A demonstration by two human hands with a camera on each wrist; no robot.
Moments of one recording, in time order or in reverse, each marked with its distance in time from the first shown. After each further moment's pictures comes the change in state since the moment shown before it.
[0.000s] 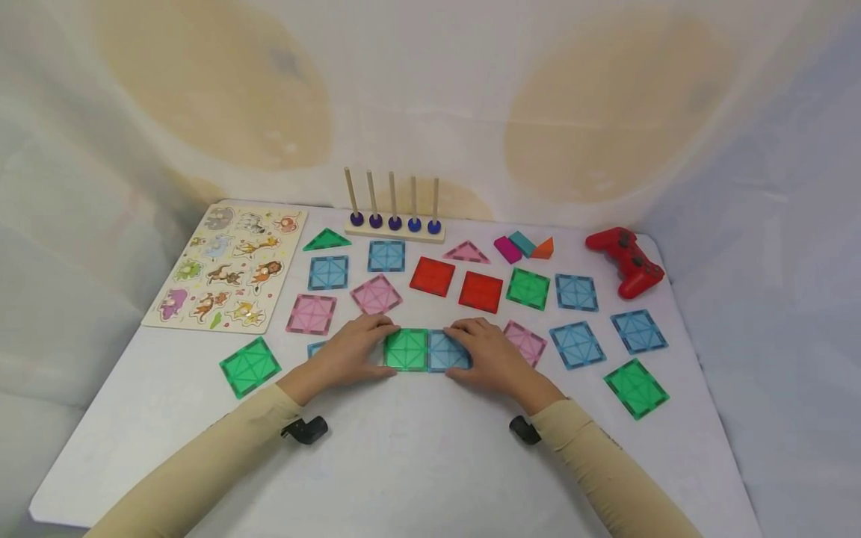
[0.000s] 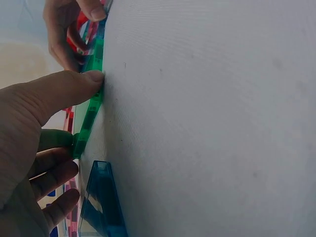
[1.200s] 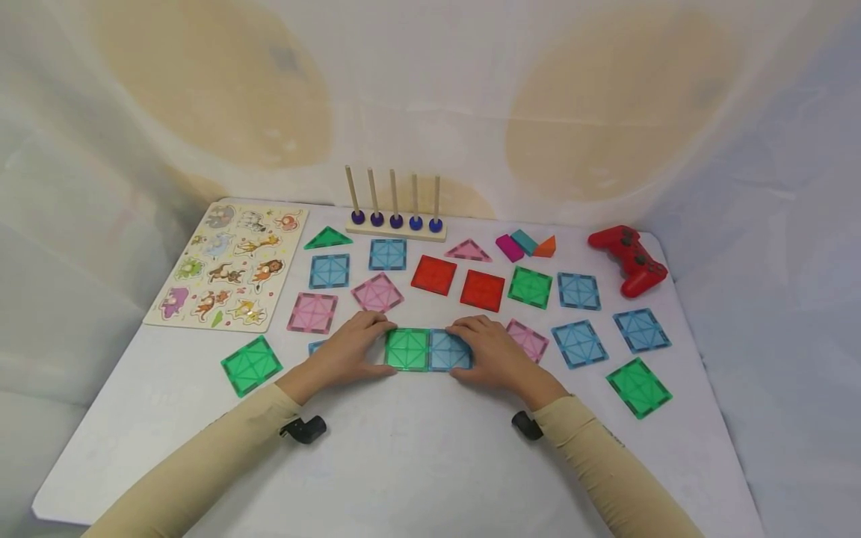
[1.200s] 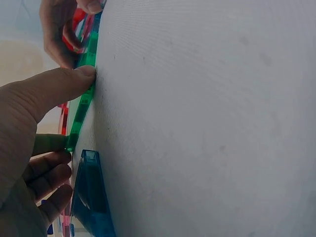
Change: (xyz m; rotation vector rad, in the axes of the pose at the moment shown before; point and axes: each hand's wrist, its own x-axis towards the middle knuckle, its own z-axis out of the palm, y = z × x) left_hand -0.004 -0.004 0.000 -0.050 0.018 -0.026; right_hand 0.002 0.006 -0.002 0.011 -0.023 -0.019
